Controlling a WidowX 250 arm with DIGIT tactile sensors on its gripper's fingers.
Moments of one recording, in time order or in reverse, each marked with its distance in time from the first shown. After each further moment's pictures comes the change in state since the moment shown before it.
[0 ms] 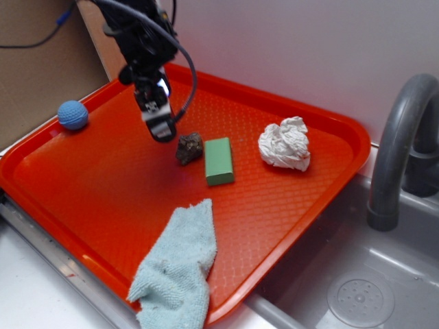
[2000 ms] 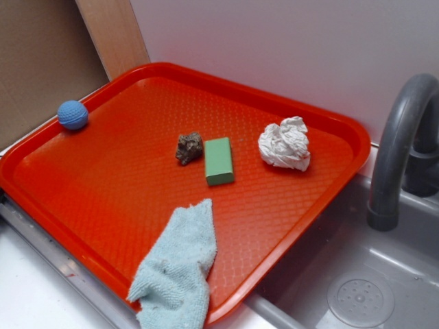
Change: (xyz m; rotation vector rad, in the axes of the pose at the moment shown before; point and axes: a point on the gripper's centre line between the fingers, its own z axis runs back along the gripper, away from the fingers) arm -0.182 0.053 0.186 0.019 0.024 0.704
